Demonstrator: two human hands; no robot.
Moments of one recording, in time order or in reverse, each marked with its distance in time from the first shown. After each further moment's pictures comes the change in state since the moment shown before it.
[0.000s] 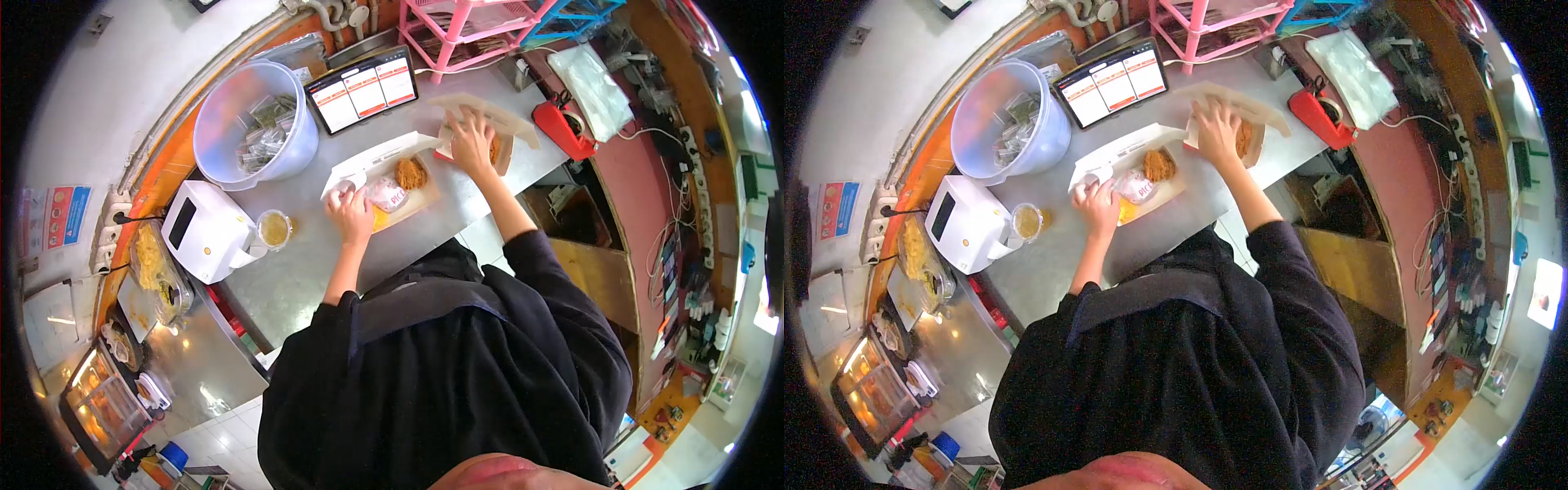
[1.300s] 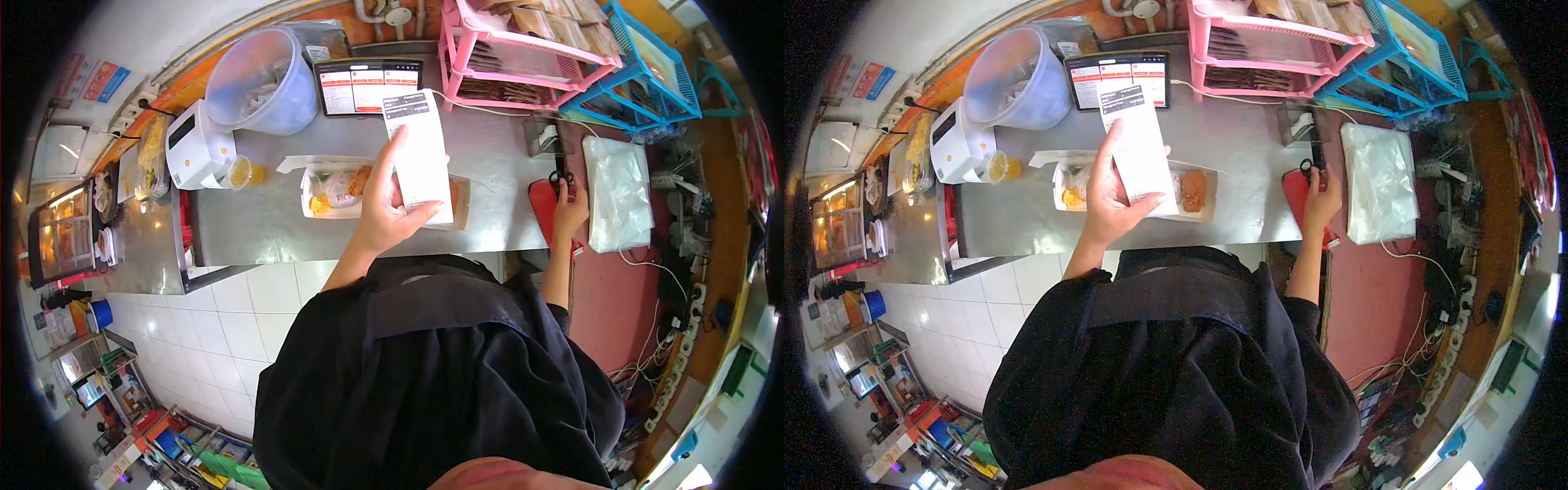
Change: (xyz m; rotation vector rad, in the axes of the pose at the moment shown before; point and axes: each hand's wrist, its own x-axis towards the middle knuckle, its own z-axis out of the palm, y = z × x) left_hand 0.130 0.271 -0.039 -1.362 0.075 -0.181; right_hand 0.033 0.313 0.011 0.564 0.078 0.341
